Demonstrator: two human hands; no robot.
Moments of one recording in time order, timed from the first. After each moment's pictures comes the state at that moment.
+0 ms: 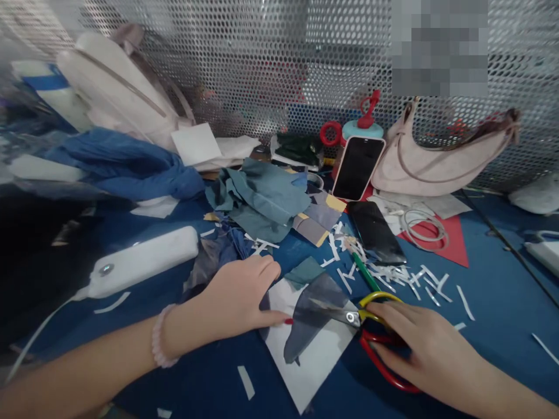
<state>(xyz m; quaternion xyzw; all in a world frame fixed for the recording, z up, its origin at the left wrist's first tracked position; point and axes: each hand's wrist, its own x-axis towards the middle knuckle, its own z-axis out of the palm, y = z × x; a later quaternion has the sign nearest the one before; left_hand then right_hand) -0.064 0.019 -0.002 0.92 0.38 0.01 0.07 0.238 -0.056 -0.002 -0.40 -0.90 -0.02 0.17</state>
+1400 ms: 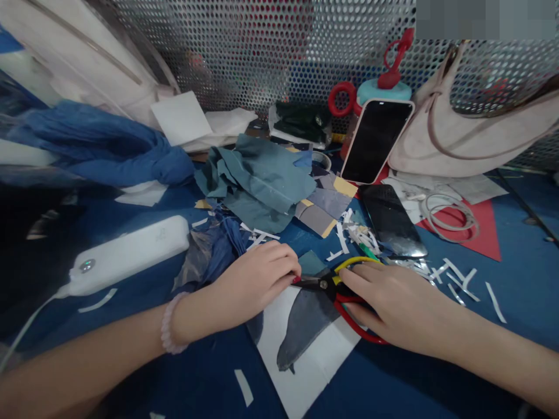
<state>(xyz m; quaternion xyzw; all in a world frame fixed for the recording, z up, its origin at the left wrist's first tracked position) -0.048 0.038 -0.016 0.92 0.31 0.12 0.22 0.208 -0.001 0.003 -0.38 -0.92 0.04 0.02</state>
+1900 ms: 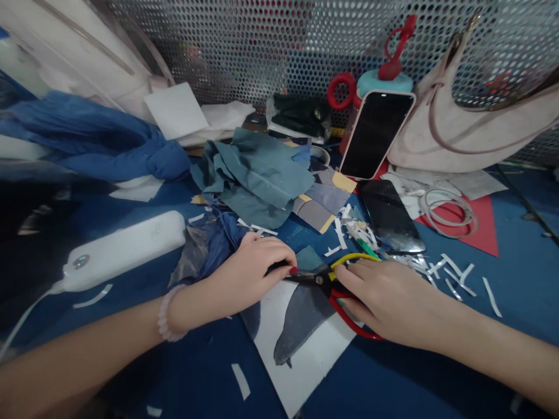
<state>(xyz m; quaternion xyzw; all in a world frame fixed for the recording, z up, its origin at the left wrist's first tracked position) -0.045 0.042 -0.014 0.85 0.40 0.09 0.33 0.205 -0.001 0.002 -0.36 -0.93 0.02 0.01</state>
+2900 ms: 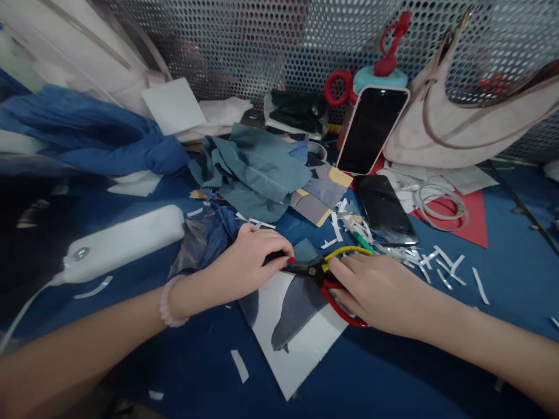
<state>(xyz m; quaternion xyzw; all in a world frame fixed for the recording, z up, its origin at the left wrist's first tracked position) -0.043 0.042 -0.013 0.85 0.42 0.08 0.30 0.201 -0.005 0.000 -0.35 -0.94 -0.03 0.00</state>
